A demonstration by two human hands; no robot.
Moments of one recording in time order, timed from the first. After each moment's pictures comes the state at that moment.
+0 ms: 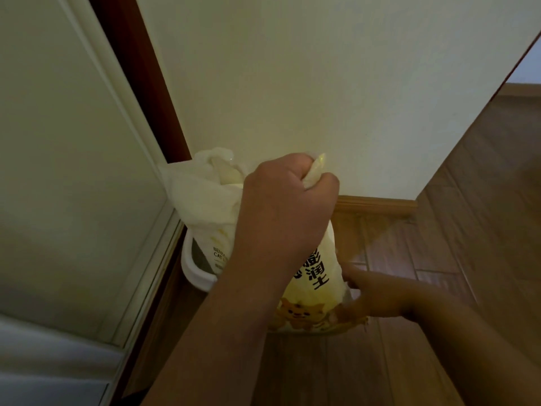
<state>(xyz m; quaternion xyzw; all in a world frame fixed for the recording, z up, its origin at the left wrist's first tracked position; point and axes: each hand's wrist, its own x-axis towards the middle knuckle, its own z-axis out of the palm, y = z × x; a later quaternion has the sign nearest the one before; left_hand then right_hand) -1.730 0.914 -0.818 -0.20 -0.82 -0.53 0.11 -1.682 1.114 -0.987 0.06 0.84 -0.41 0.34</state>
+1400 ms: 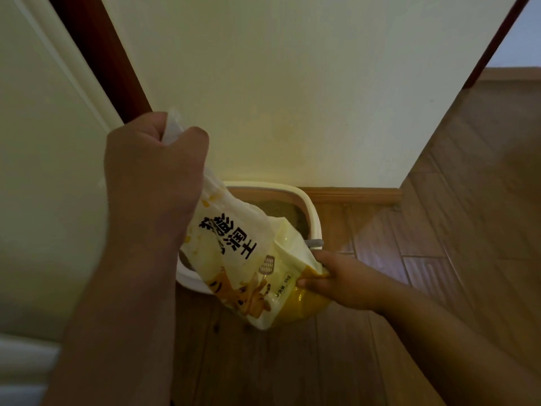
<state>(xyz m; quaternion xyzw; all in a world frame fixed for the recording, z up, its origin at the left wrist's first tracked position) -1.768 0.866 -0.804 -0.04 -0.81 -0.54 0.23 -1.675 1.092 -0.978 0.02 0.89 -0.41 0.19</state>
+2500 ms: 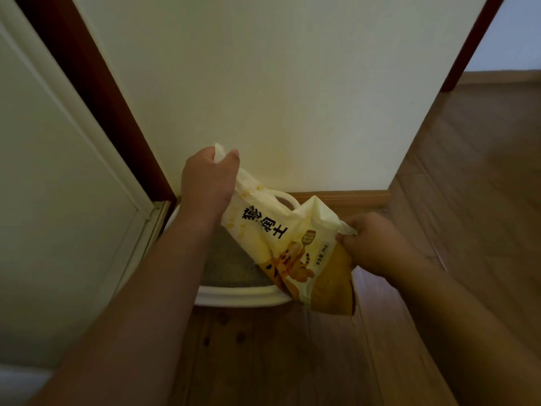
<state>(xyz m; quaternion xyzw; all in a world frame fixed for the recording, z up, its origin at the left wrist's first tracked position) -1.839 0.925 -0.888 -0.05 -0.84 -0.54 0.07 -1.685 1.136 -0.942 0.24 0.91 -0.34 0.03</state>
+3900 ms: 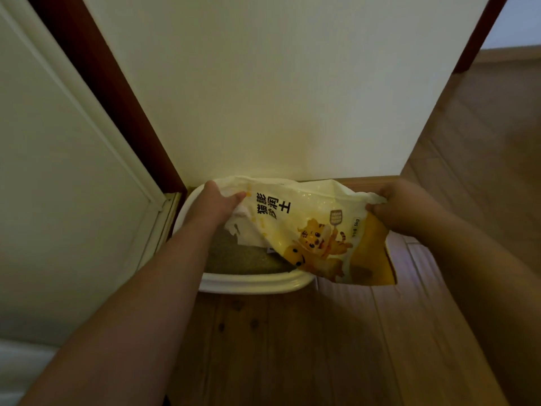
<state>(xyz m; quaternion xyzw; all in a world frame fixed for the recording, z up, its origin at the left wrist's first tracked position) -1.900 0.886 -0.996 -0.01 -0.93 -0.35 -0.10 -1.700 1.169 -0.936 0.27 0.93 -0.24 0.03</state>
